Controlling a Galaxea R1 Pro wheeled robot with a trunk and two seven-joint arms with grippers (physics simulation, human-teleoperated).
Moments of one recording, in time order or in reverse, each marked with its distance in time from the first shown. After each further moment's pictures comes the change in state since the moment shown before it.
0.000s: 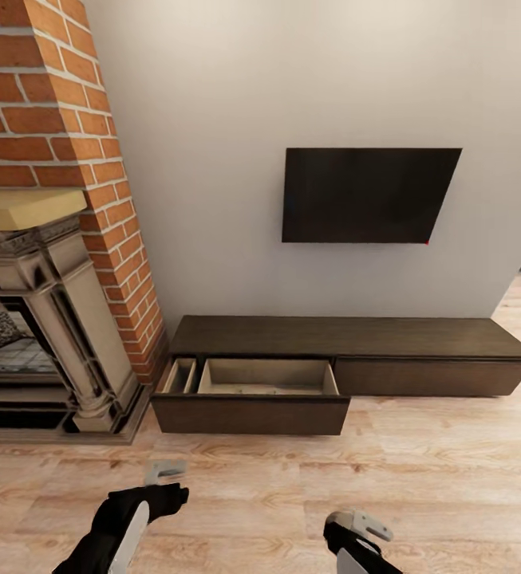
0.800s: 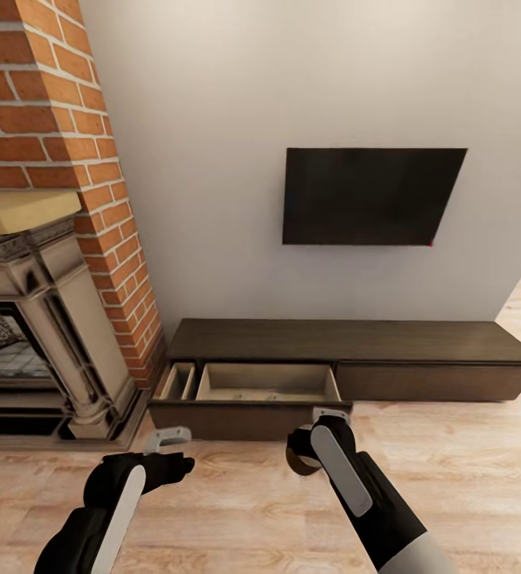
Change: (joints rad) left arm -0.030 -0.034 0.029 -0.267 0.011 0.262 0.001; right arm 0.001 0.010 -0.098 -1.018 -0.004 0.953 -0.522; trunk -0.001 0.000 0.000
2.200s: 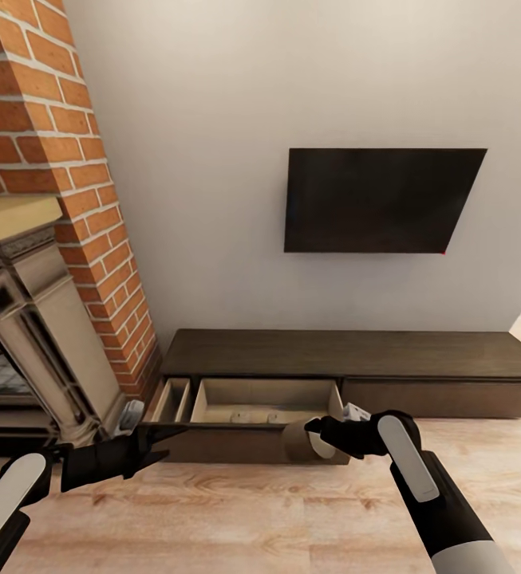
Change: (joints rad) left arm 0.003 0.416 -0.020 -0.002 1.221 0.002 -0.153; right arm 0.027 -0.139 -0.284 -0.033 -0.166 0.118 0.426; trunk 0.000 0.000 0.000
